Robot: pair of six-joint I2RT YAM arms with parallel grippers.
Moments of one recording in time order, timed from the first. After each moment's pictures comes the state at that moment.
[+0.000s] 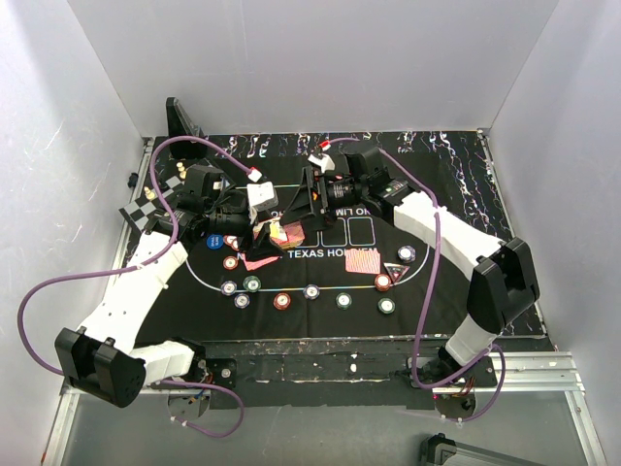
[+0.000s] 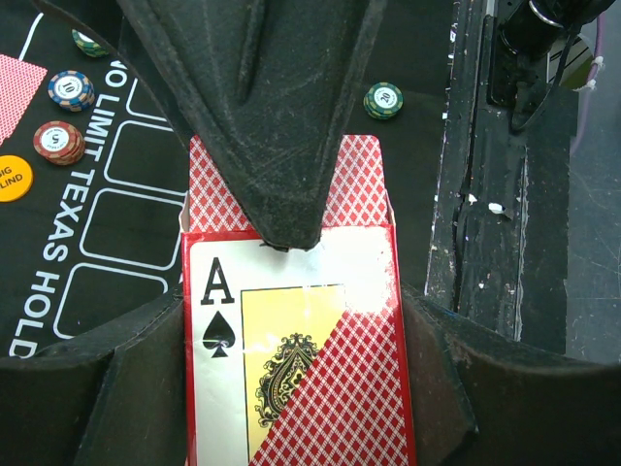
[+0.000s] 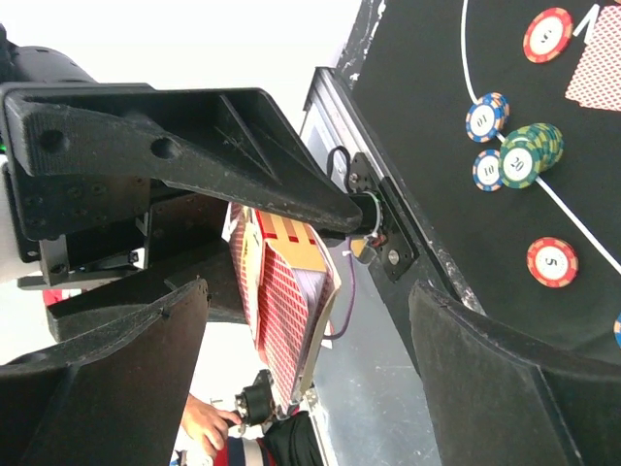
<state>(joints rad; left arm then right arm) -0.36 1.20 1.18 -0.74 0.91 0.56 0.67 1.64 1.39 -0.25 -0.91 0.87</state>
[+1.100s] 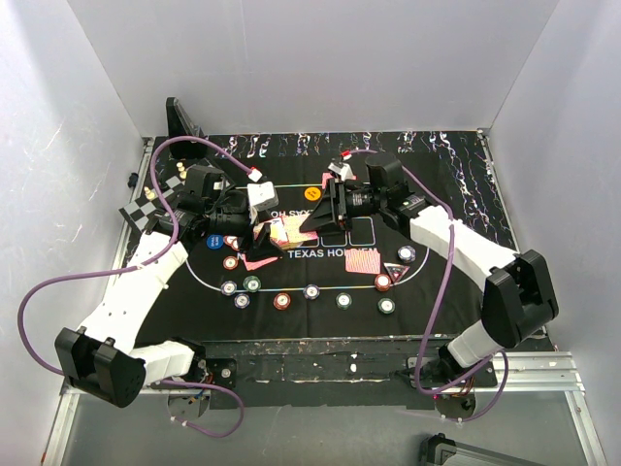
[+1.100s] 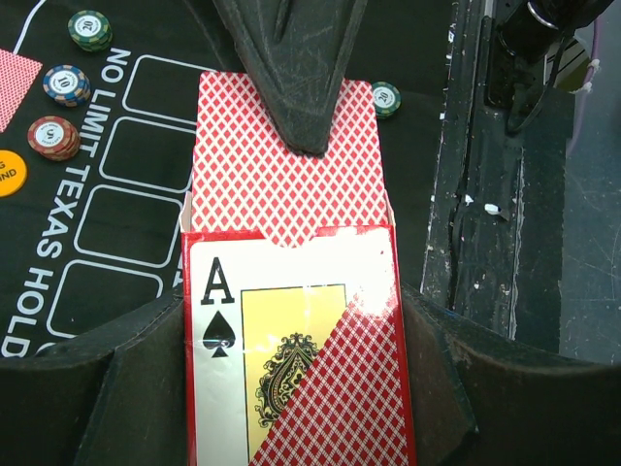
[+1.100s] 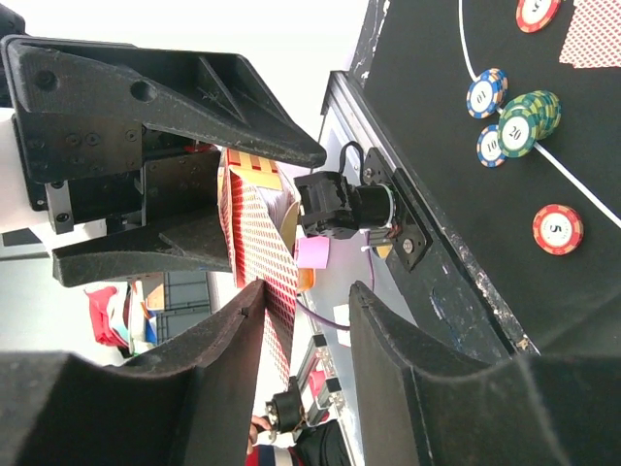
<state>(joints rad) -0.36 1.20 1.18 -0.74 0.90 0.55 0.59 1.53 1.18 -0.09 -0.97 0.99</state>
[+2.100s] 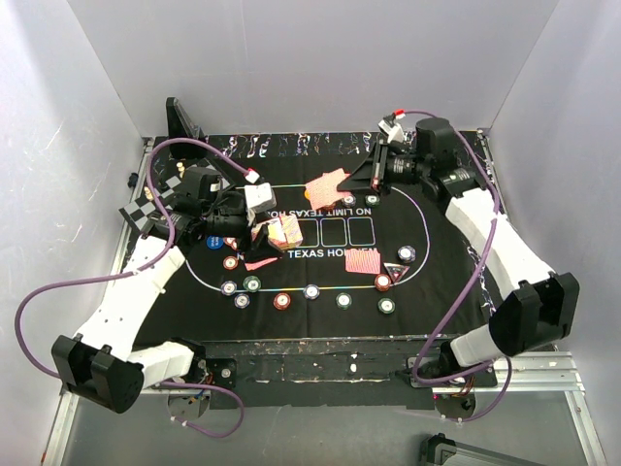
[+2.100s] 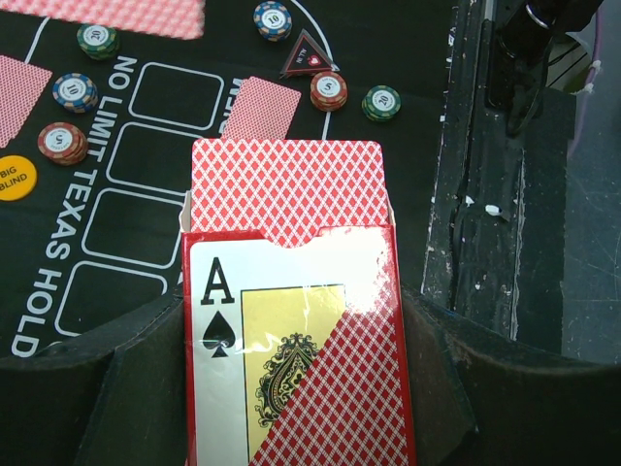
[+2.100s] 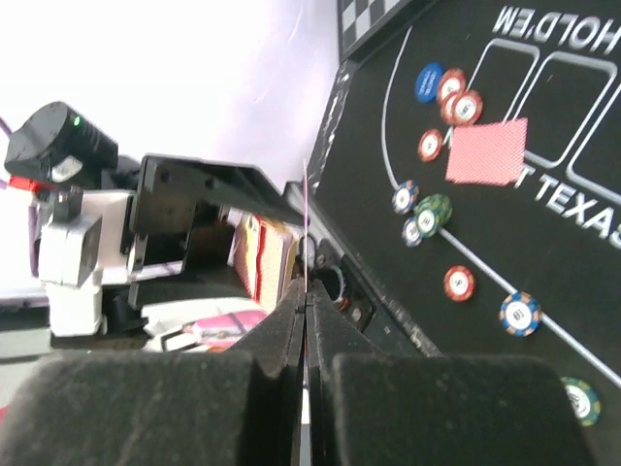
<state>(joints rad) -0.36 1.17 1.17 -0.74 0.90 0.55 0.36 1.43 1.33 -0.32 -0.91 0.86</state>
